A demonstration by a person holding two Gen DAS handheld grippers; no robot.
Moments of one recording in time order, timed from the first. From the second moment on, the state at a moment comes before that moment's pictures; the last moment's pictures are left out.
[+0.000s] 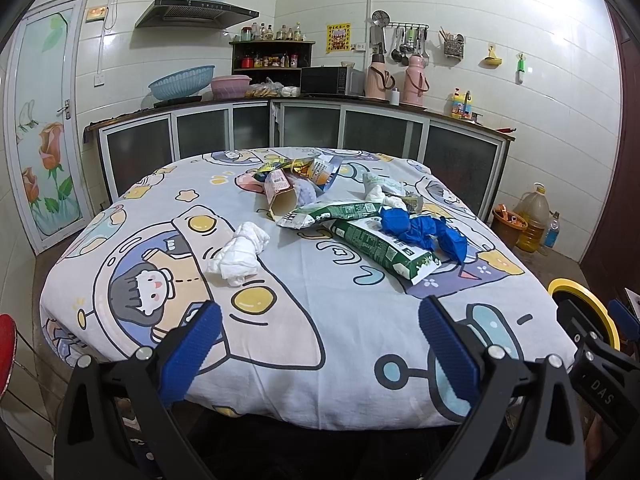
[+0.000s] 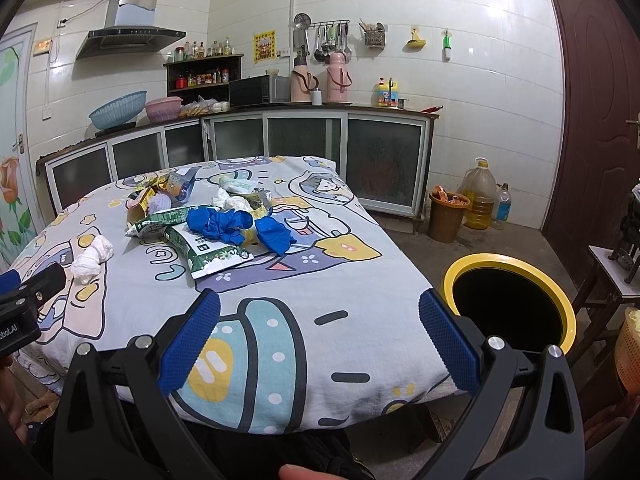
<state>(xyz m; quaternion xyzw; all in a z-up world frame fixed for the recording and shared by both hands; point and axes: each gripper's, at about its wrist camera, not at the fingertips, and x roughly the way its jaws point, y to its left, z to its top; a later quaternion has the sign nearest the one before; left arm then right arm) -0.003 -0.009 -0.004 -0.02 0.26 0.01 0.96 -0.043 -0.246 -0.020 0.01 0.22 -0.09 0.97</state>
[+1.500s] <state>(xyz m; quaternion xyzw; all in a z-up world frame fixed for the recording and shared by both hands) 0.026 0.035 -0.007 -0.04 0.26 -0.07 0.96 -0.015 -0.321 0.042 0.12 0.13 0.09 0.98</state>
